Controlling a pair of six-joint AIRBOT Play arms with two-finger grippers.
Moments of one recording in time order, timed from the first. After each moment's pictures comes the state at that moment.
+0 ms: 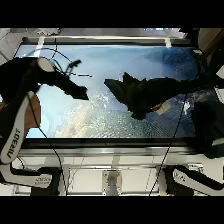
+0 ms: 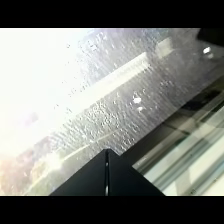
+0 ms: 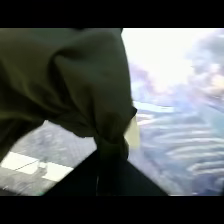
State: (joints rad) left arm -0.25 -1.51 1.44 1.06 -1.38 -1.27; right arm -0.17 -1.25 1.40 -1.36 1.32 1.22
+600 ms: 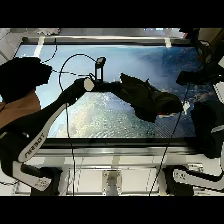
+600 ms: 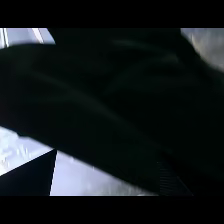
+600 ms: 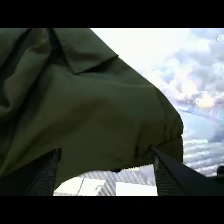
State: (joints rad) left arm -0.53 -1.65 1.43 1.02 -0.53 -1.52; right arm -0.19 -1.32 1.55 -1.42 1.36 1.32
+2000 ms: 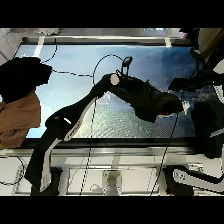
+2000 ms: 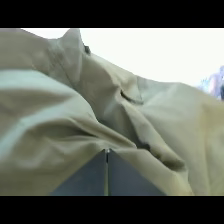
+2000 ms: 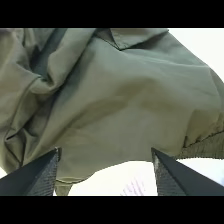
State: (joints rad) left arm -0.64 -2.13 2.09 0.89 -0.72 -1.49; right arm -0.18 -1.30 1.42 -1.28 1.34 1.29
